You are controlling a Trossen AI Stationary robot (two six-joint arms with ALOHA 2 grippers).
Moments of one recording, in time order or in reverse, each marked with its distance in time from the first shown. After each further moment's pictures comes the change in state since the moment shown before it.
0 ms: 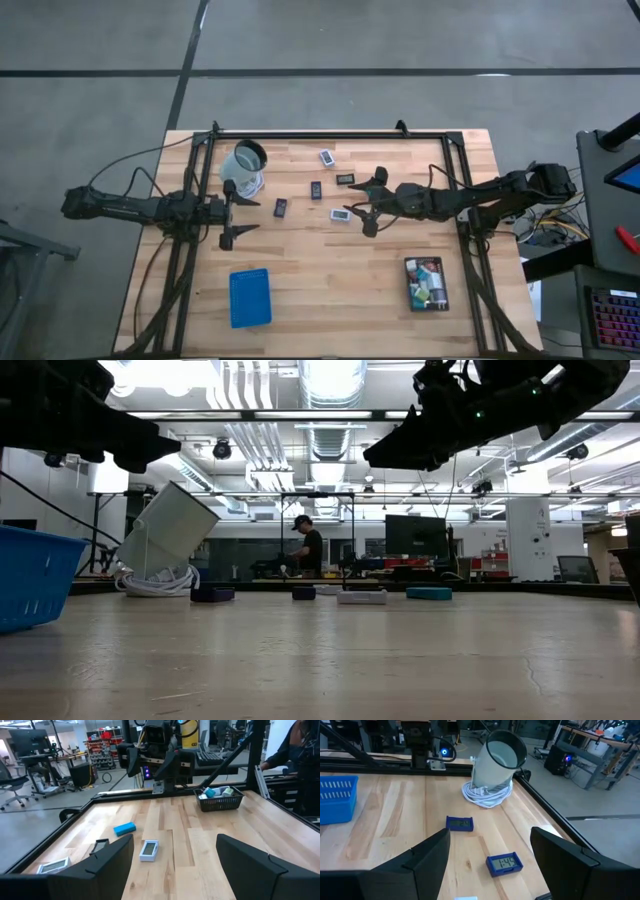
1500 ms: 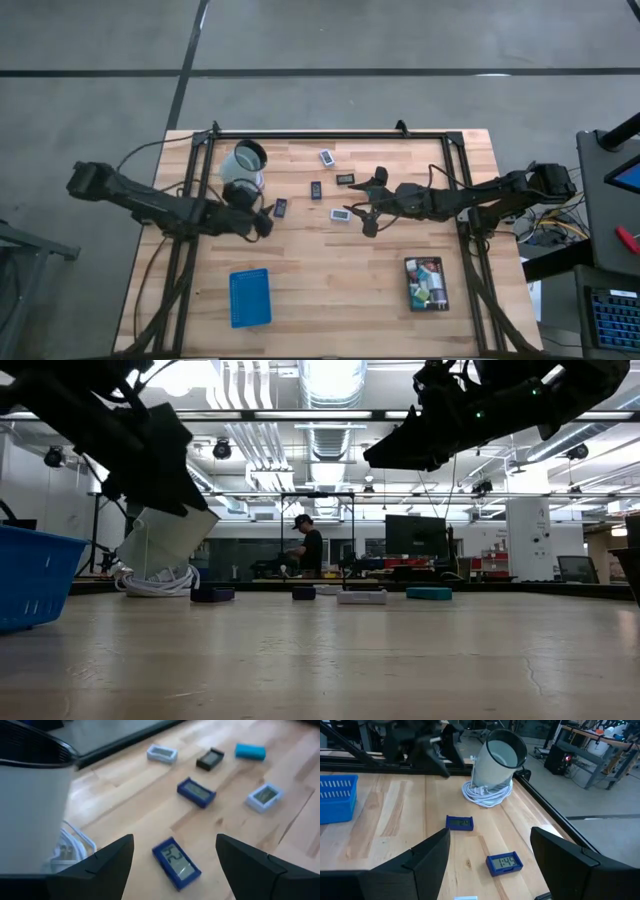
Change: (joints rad) left arm -0.114 0.732 0.381 -0.428 -0.672 -0.816; right arm 0.000 0.000 0.000 -0.002 0.000 0.000
